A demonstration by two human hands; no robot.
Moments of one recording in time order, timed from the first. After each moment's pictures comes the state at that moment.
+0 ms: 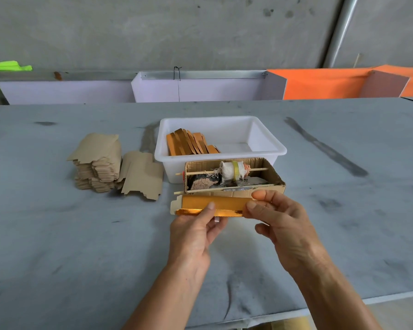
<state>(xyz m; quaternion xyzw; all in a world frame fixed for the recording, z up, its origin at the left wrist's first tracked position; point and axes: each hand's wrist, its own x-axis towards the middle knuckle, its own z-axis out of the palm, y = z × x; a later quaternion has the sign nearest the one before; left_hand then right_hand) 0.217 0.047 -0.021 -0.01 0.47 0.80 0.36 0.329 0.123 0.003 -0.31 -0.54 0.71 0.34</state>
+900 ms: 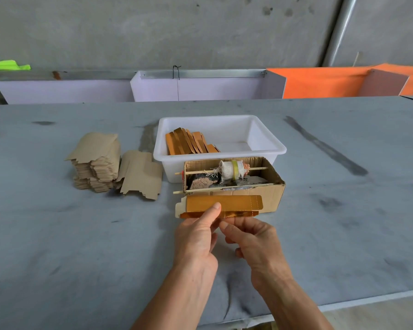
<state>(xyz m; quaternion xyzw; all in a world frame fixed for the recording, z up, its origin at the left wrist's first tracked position) 0.227 0.051 -0.027 -0.05 0.51 0.78 0.36 0.308 0.089 -0.023 -0.36 -0.55 0.69 0.31</state>
